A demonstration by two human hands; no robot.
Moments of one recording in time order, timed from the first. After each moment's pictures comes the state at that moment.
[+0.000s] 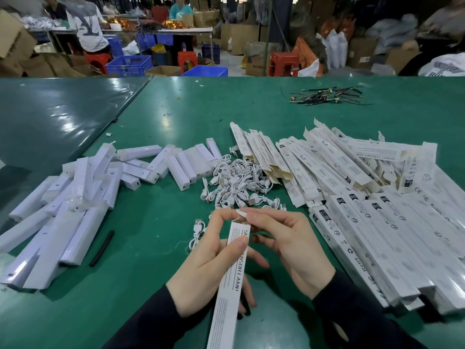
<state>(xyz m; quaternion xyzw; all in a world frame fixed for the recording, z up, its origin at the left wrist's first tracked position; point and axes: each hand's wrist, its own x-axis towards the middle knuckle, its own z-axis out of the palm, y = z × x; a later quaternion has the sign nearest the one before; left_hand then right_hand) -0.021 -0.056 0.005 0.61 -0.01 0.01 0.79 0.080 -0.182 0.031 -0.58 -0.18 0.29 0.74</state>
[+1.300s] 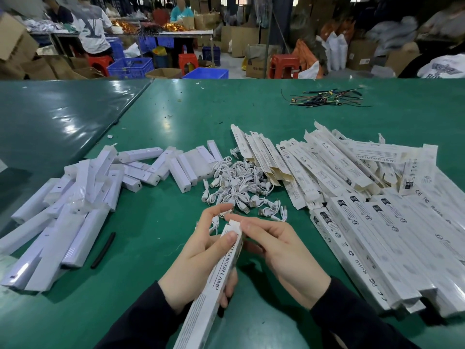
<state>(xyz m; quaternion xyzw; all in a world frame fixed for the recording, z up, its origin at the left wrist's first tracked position) -0.017 -0.042 0.008 0.62 0.04 0.03 0.78 0.077 -0.179 0.016 -0.55 -0.24 0.36 0.71</state>
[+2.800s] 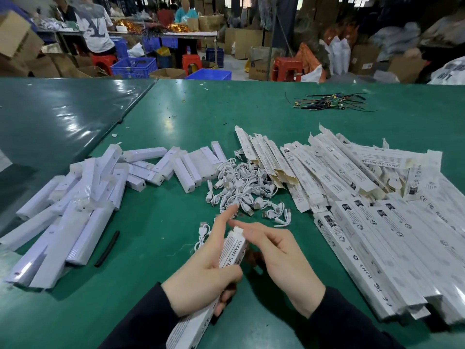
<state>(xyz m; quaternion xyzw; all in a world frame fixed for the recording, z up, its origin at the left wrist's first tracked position) -0.021 -0.047 0.011 0.70 0.05 -0.06 0.71 0.069 -0.173 0.011 -0.64 -0.27 0.27 0.67</state>
